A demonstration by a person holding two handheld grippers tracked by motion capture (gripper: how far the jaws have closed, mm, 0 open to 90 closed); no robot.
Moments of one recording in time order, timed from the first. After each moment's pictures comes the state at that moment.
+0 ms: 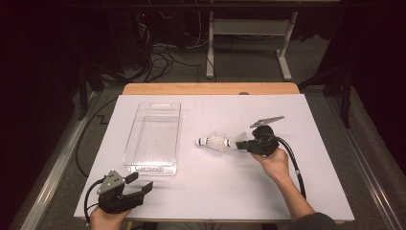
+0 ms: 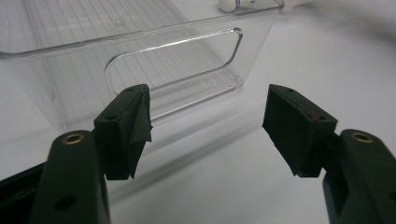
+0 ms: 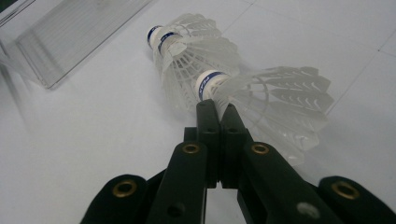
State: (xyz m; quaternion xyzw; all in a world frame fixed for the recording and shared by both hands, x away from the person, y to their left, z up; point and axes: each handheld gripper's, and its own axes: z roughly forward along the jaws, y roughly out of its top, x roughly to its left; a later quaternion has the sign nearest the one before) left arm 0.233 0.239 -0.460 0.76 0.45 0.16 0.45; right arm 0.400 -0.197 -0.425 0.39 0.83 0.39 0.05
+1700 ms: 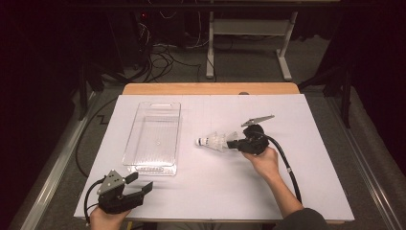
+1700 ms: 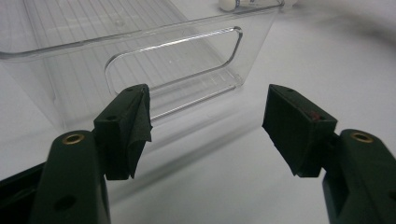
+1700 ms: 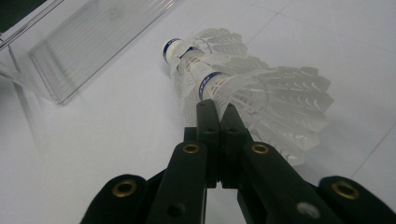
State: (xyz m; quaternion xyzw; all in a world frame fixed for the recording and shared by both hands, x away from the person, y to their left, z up) left arm 0.233 0.239 -0.460 0.76 0.44 0.16 0.45; right arm 0.409 -0.173 -0.433 0.38 0.83 0.40 0.03
